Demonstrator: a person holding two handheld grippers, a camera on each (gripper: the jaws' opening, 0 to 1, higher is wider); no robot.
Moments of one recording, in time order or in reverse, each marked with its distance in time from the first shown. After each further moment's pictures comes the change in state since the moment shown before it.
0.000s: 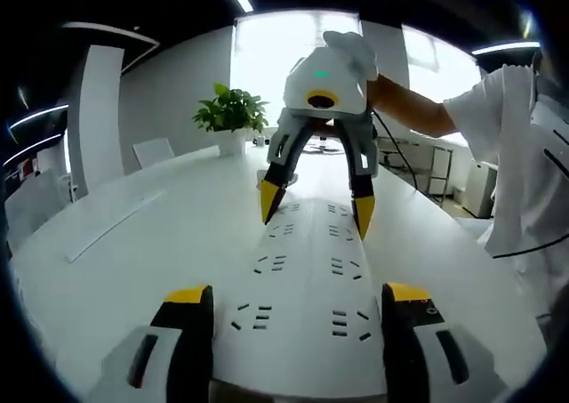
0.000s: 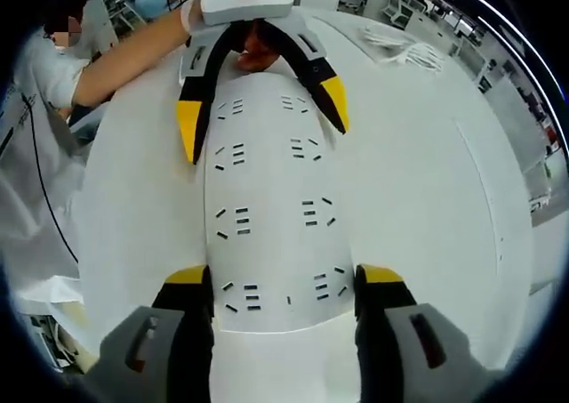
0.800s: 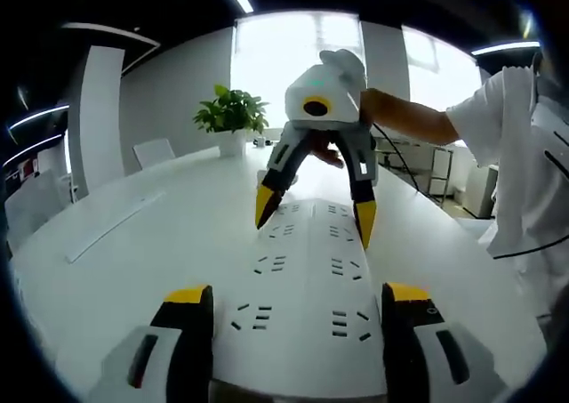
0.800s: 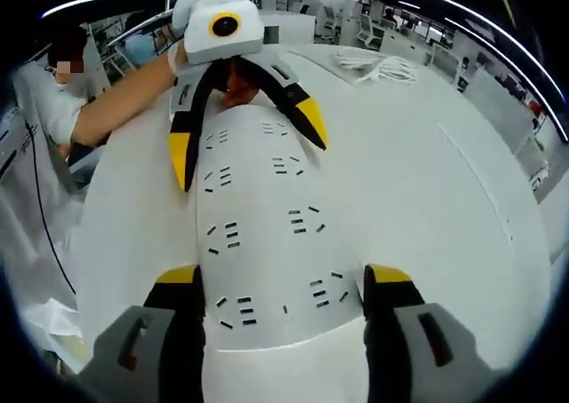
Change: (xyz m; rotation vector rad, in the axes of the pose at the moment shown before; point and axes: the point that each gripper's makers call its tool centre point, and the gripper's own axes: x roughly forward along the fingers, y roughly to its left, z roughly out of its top) left arm 0.000 0.001 0.000 0.000 -0.005 0.002; right arm 0.004 -0.003 0.007 0.124 -0.236 -0.025
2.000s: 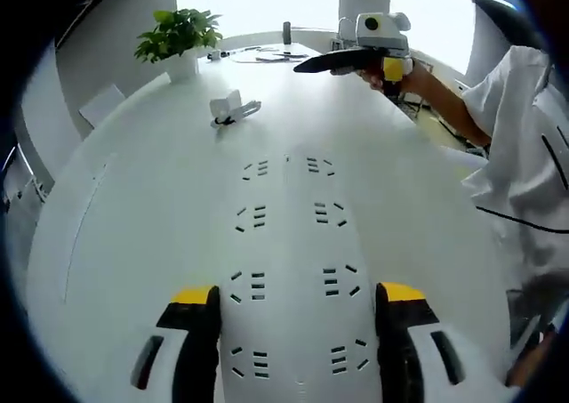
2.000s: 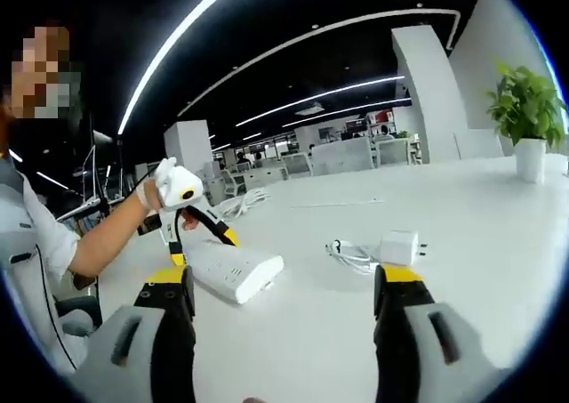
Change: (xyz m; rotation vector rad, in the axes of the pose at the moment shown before) left arm 0.020 -0.022 -0.013 0.114 0.574 -0.115; right arm -0.152 0.025 -0.066 0.554 -0.781 -0.555
